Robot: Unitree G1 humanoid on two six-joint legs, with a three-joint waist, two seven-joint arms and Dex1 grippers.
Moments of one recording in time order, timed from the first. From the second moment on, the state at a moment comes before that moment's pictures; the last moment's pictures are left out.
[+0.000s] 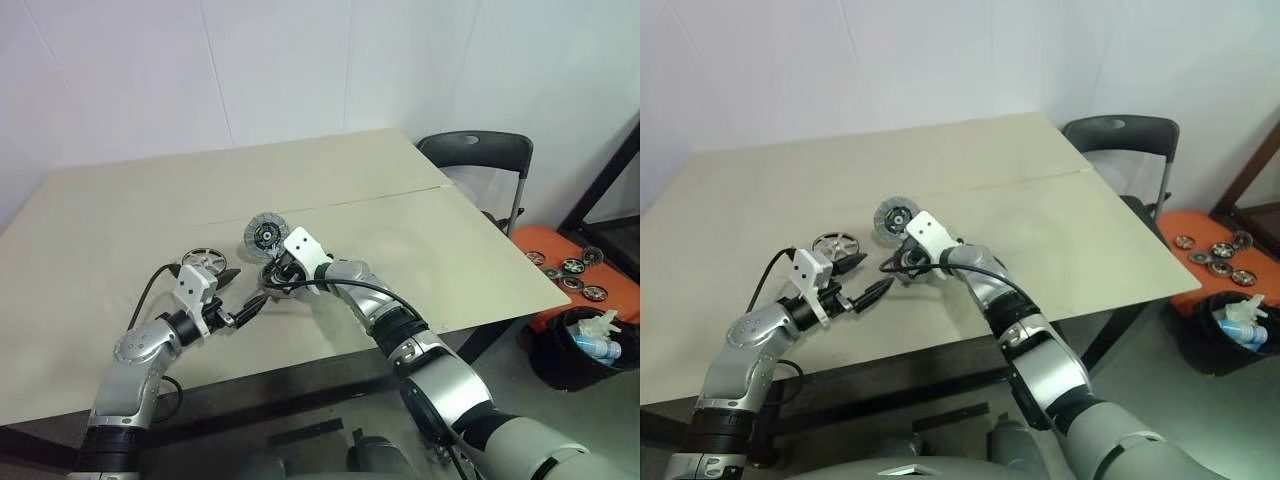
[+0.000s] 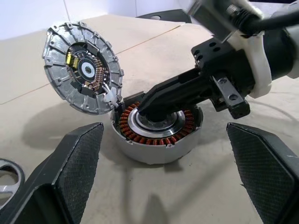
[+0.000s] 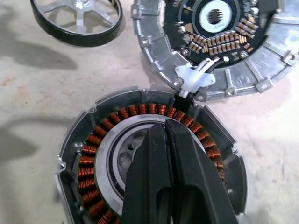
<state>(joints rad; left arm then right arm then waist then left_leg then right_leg) -0.05 0.43 0.09 -0.02 -0.34 0.14 -0.77 -0.82 0.05 0.29 0.81 -0.10 0.30 0.51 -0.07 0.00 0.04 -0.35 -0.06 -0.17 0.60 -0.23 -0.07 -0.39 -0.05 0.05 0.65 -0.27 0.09</state>
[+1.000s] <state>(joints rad) -0.05 0.44 0.07 -0.02 -0.34 0.14 -0.76 -0.80 -0.09 0.33 0.73 -0.11 0.33 0.72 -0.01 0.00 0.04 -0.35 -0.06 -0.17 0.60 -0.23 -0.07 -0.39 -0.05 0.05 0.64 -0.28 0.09</state>
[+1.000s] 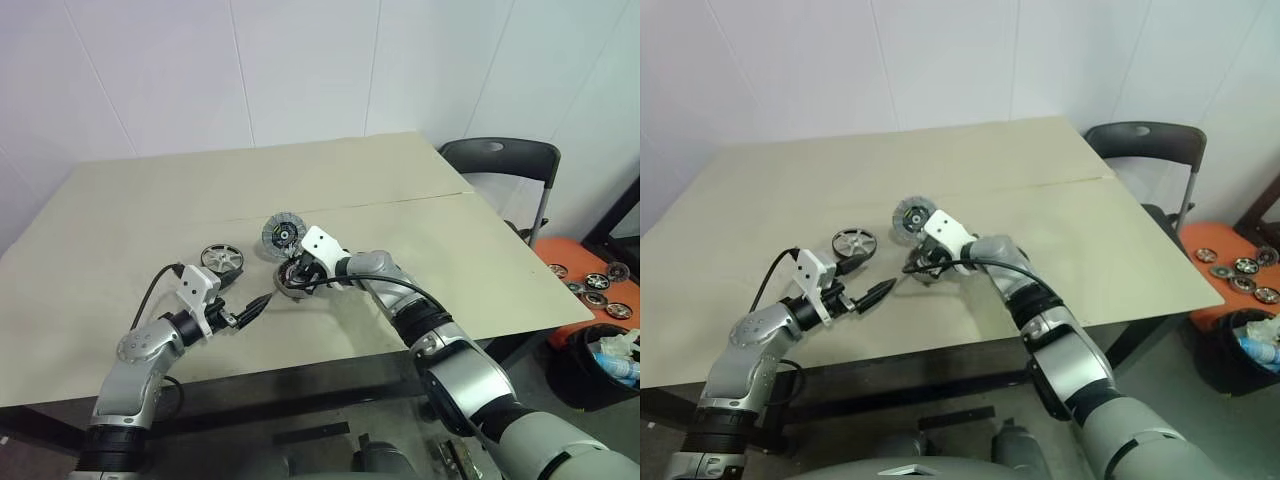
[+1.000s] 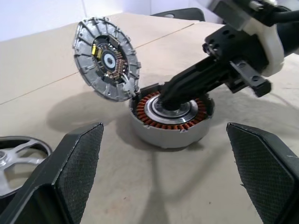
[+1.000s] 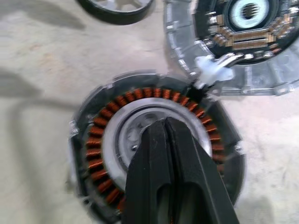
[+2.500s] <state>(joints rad) -0.07 0.45 0.05 -0.02 -0.33 0.14 -0.77 -0.74 -0.04 0.27 0.68 -0.04 0.31 0.68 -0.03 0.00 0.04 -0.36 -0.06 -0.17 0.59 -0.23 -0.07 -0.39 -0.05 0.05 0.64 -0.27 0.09</state>
